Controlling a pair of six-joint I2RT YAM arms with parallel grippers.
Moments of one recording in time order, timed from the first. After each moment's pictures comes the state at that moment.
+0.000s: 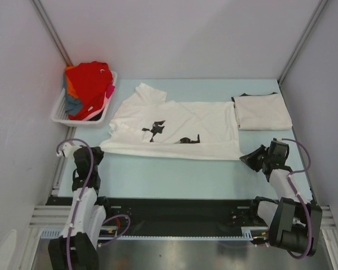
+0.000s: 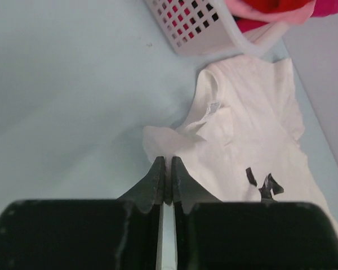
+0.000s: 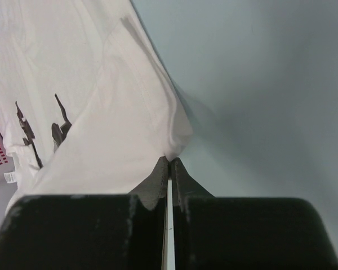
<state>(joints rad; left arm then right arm) 0.20 0.73 0.22 0.07 -0.15 -0.85 -0.26 1.03 0.36 -0.16 -0.36 0.70</state>
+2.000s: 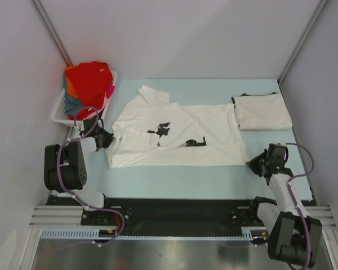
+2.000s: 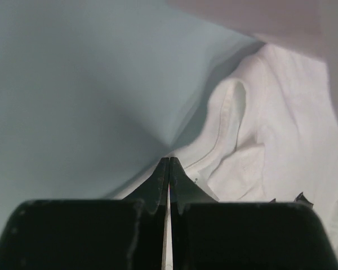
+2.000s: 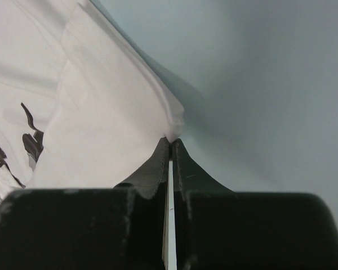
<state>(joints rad) 0.16 1.62 0.71 0.07 0.05 -0.84 -0.23 0.92 0.37 -0.33 -0.13 0.74</state>
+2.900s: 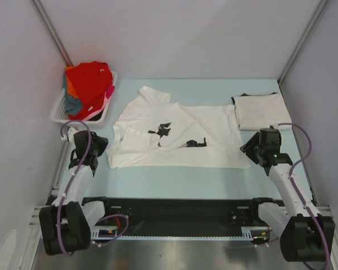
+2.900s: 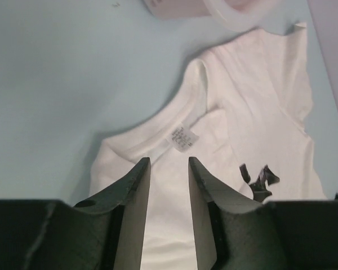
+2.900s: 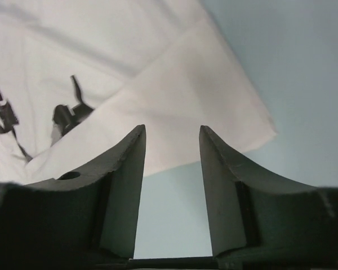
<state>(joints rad) 0.18 1.03 0.47 -0.04 -0.04 -0.84 -0.02 0.94 0.57 -0.46 0.02 0.73</state>
